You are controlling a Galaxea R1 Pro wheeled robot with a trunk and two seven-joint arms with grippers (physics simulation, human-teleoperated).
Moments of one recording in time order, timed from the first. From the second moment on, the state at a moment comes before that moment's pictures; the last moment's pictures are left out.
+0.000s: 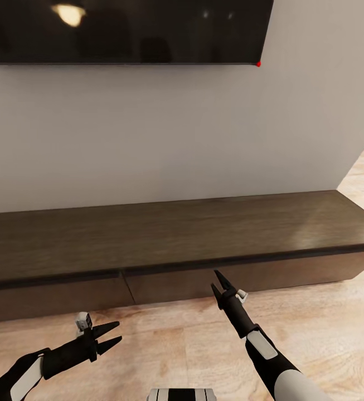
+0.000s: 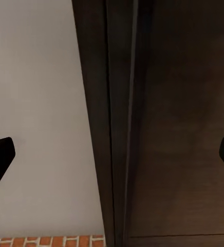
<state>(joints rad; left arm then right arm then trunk) -0.44 0.36 -0.27 -0.55 0.90 0.71 -1.26 -0.59 0.06 -0.04 -0.38 -1.17 0.24 0.96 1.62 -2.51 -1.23</state>
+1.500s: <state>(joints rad) -0.44 0.36 -0.27 -0.55 0.90 0.71 -1.26 -0.59 0.06 -0.04 -0.34 -1.17 0.24 0.95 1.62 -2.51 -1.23</state>
